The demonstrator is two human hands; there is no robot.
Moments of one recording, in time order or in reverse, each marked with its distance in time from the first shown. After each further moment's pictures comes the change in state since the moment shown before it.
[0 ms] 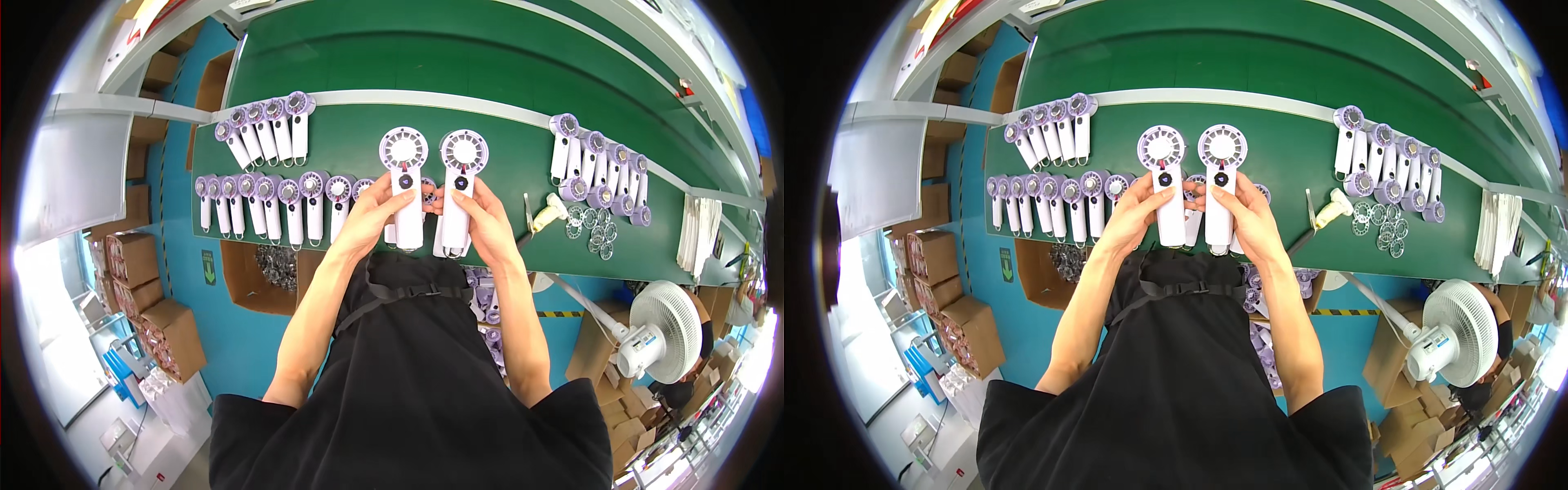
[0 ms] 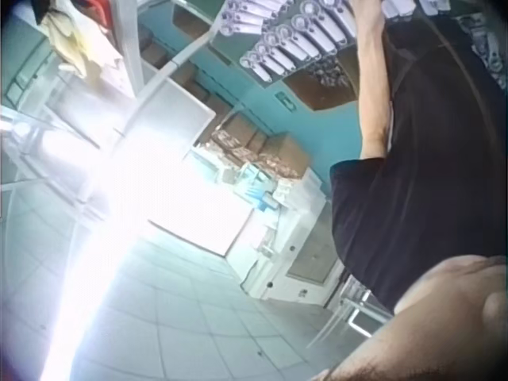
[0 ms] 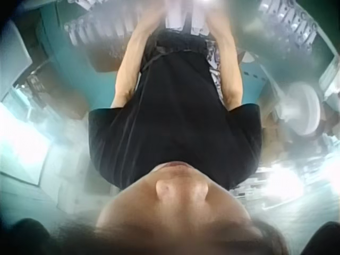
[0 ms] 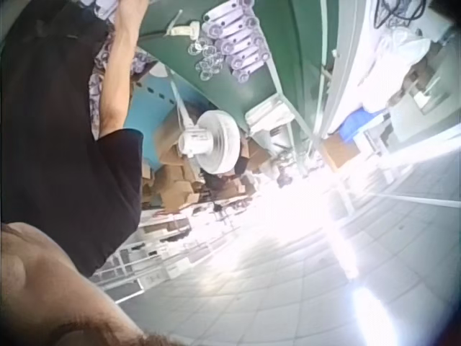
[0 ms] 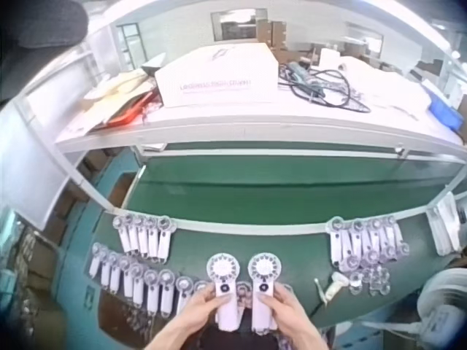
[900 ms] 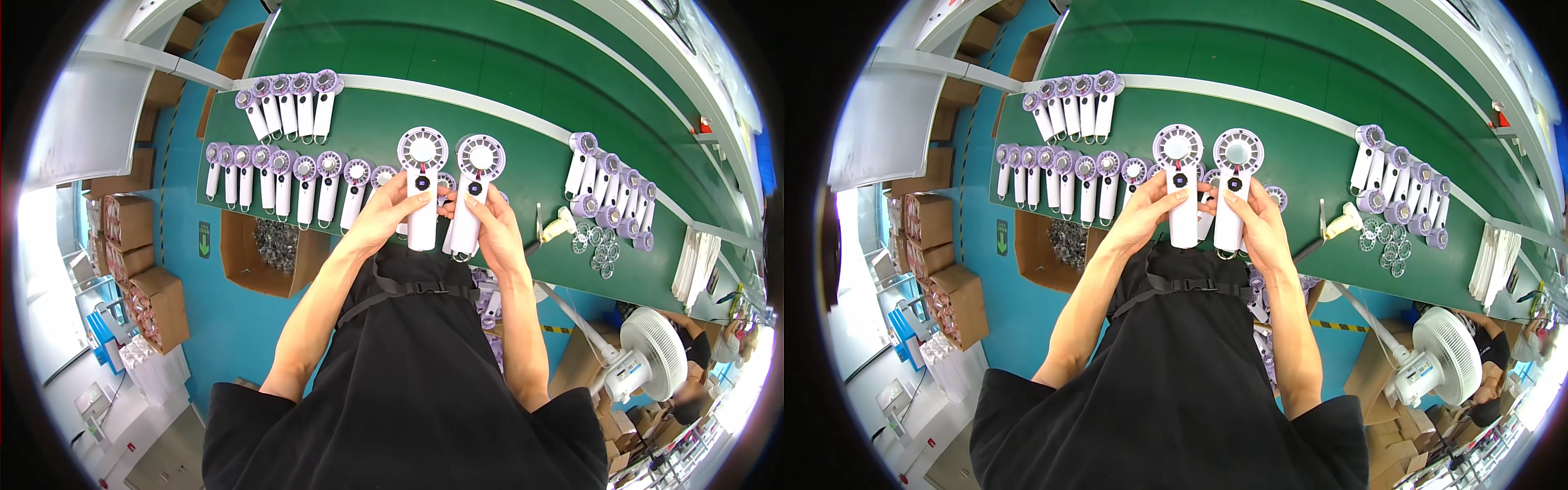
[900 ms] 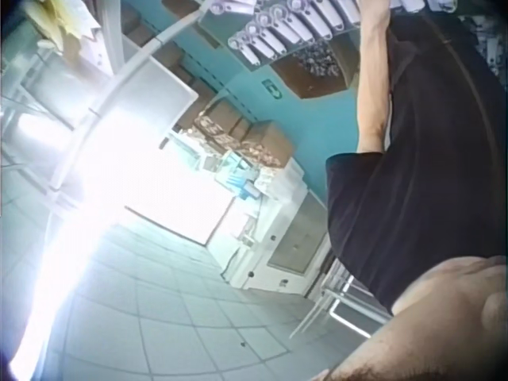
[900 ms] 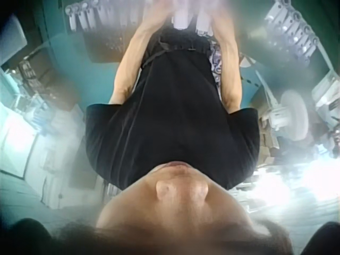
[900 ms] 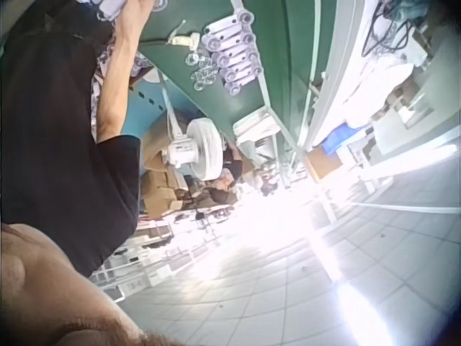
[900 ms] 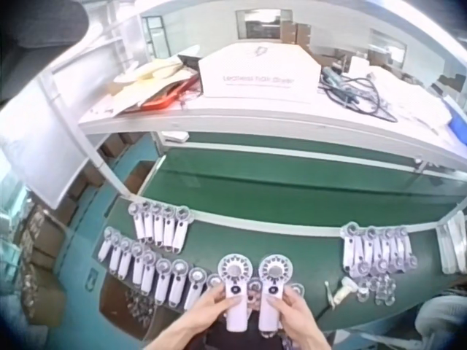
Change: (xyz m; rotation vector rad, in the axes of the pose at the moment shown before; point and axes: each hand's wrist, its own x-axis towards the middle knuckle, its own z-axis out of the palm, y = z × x) left_hand -0.024 -0.002 -0.003 0.004 0.026 0.061; right_hand -0.004 0.014 0.009 -0.087 -0.031 0.016
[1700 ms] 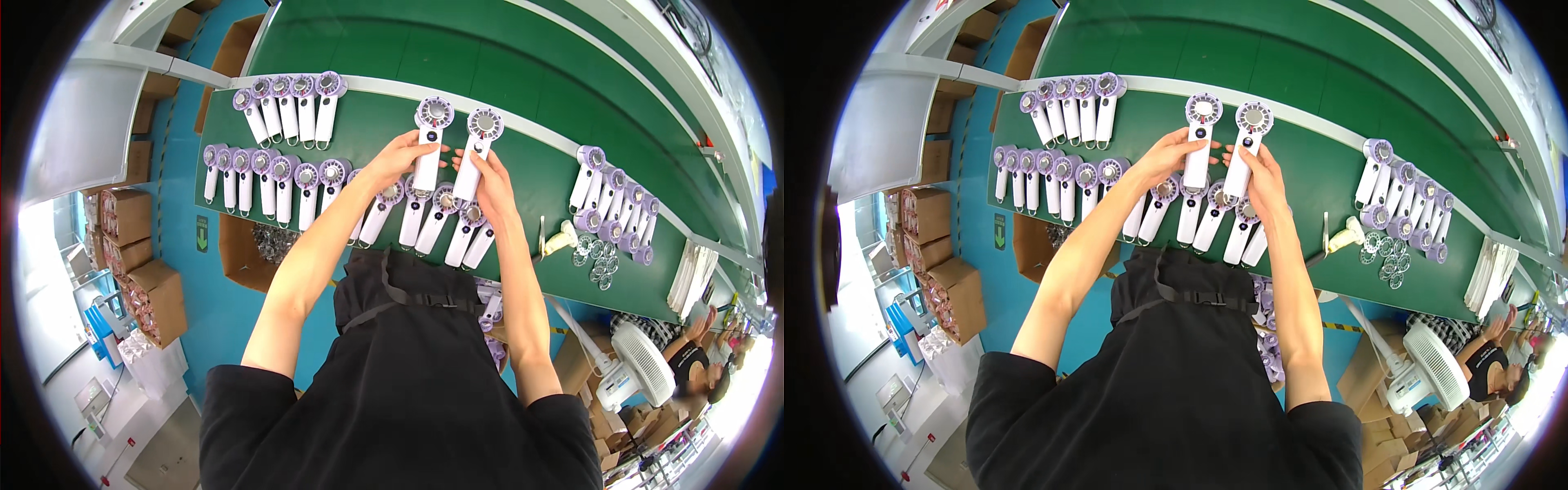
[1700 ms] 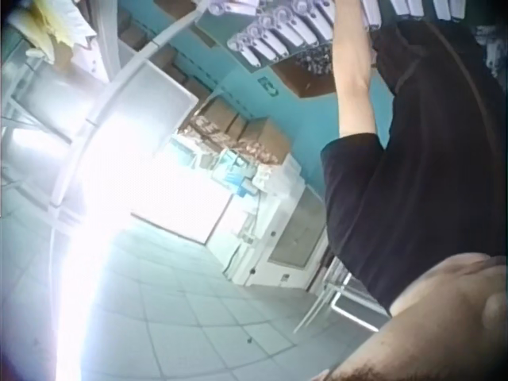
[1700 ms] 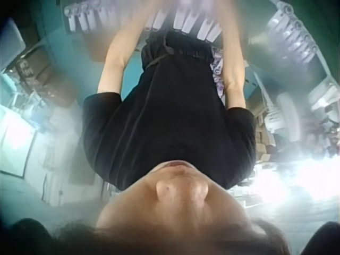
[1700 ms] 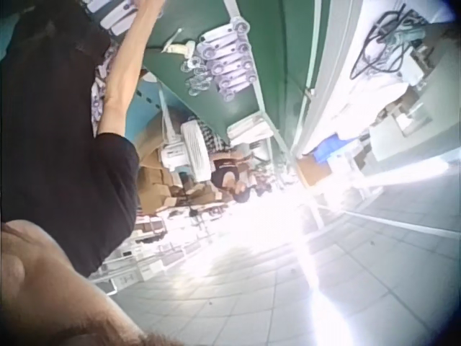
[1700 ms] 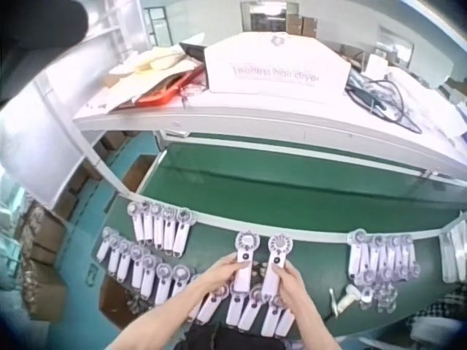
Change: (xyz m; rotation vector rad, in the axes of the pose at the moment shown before) left_hand 0.142 -0.027 -0.077 0.050 -0.057 -0.189; right_hand 0.129 0.031 -0.042 0.079 0.103 0.006
